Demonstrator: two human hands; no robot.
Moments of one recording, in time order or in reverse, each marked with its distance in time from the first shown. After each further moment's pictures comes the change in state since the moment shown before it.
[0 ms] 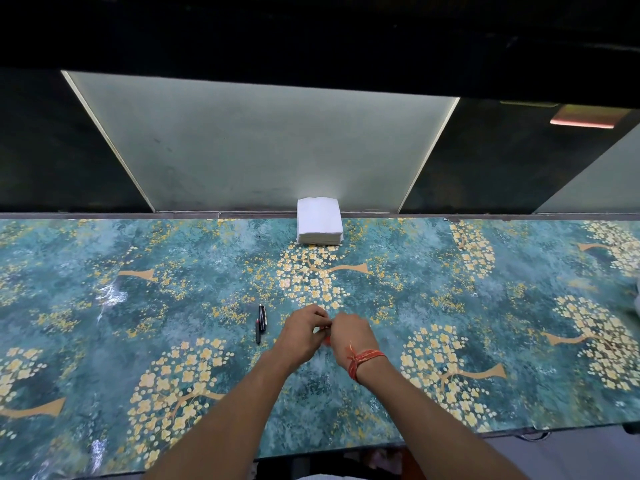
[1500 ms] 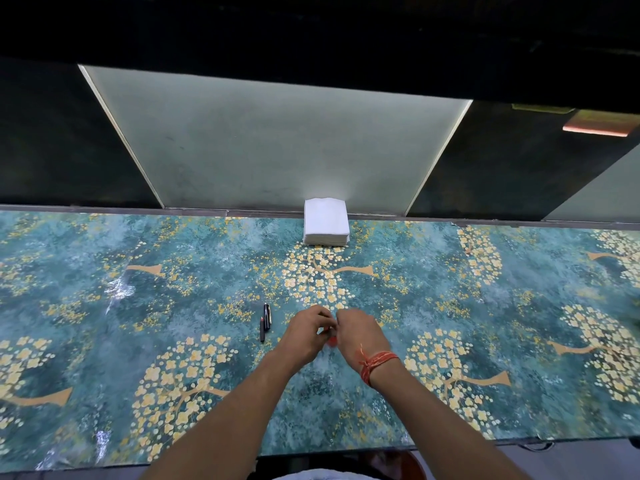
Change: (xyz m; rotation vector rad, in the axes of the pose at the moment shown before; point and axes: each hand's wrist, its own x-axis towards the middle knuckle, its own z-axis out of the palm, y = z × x) left_hand -0.002 0.002 0.000 -0.008 0.008 -0.025; right_hand -0.008 0.001 -0.013 0.083 0.063 -0.034
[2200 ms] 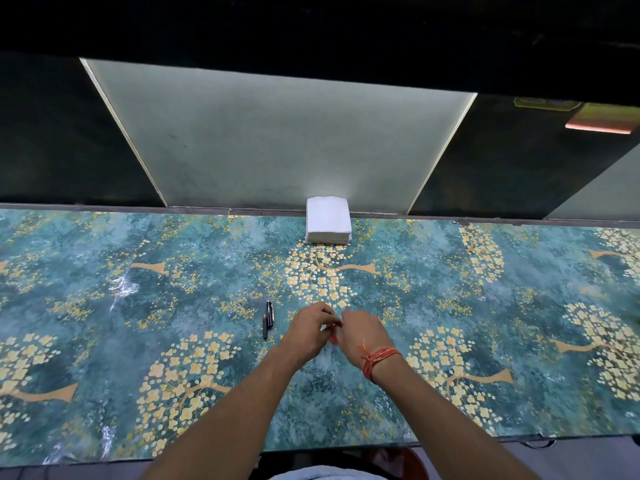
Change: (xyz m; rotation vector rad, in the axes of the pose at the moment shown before) left_hand 0.002 0.001 -0.001 0.047 -0.015 0.024; right_hand 0.000 0.005 0.004 -0.087 -0.025 -0.037
